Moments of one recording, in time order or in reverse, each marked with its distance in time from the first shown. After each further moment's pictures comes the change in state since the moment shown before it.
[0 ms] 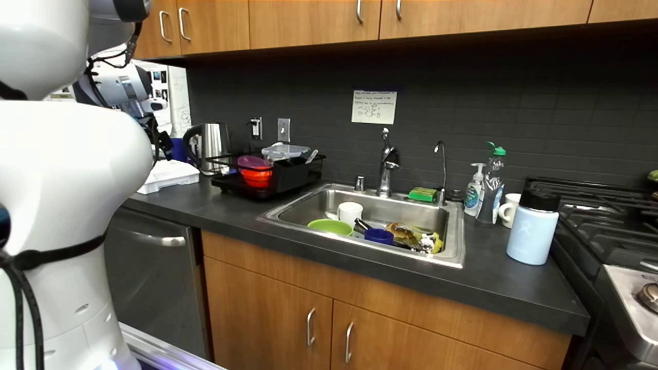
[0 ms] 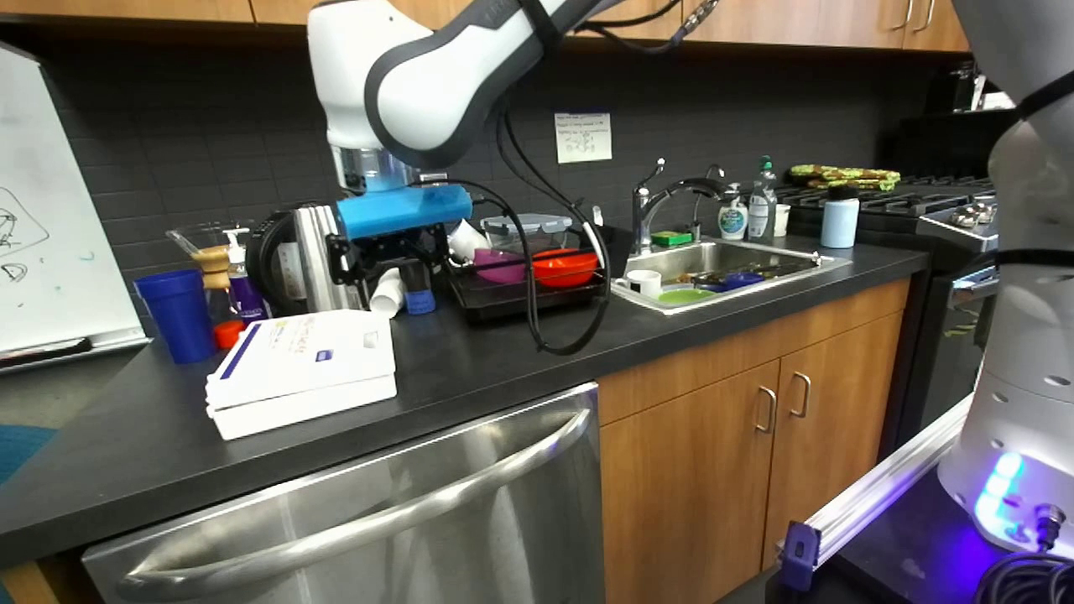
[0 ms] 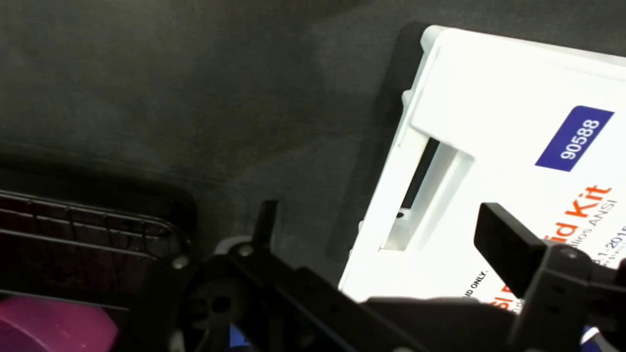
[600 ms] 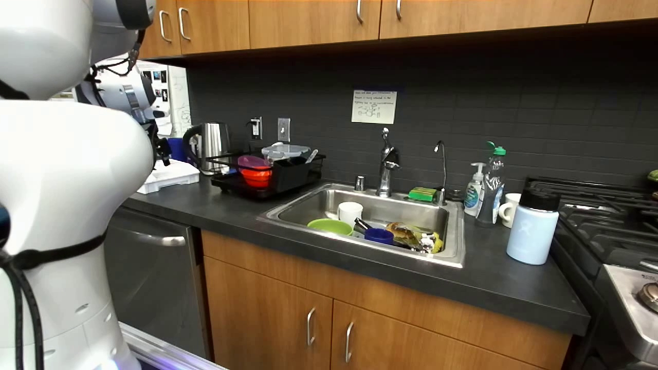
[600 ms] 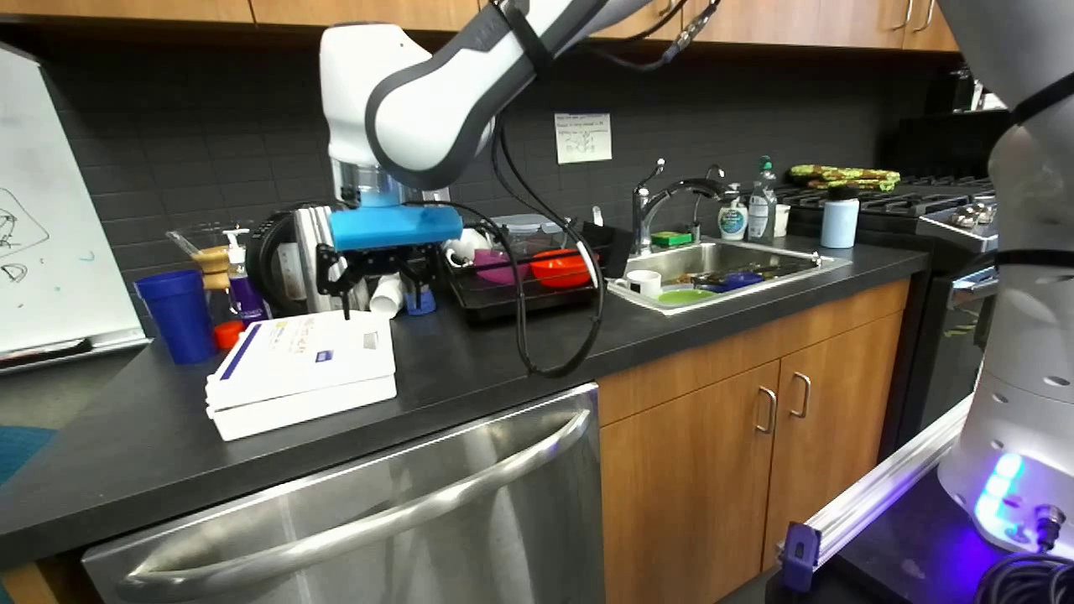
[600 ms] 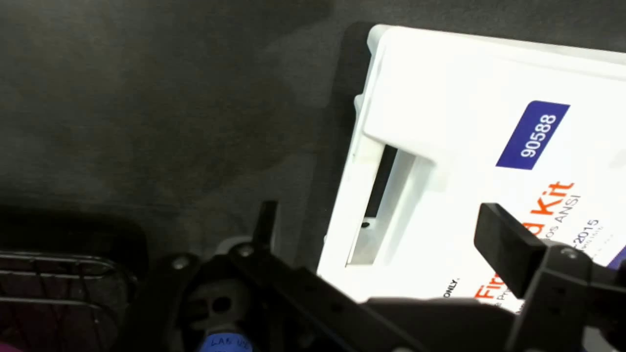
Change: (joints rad) arm -0.003 0.044 -0.006 -0.001 0.070 0.121 0.000
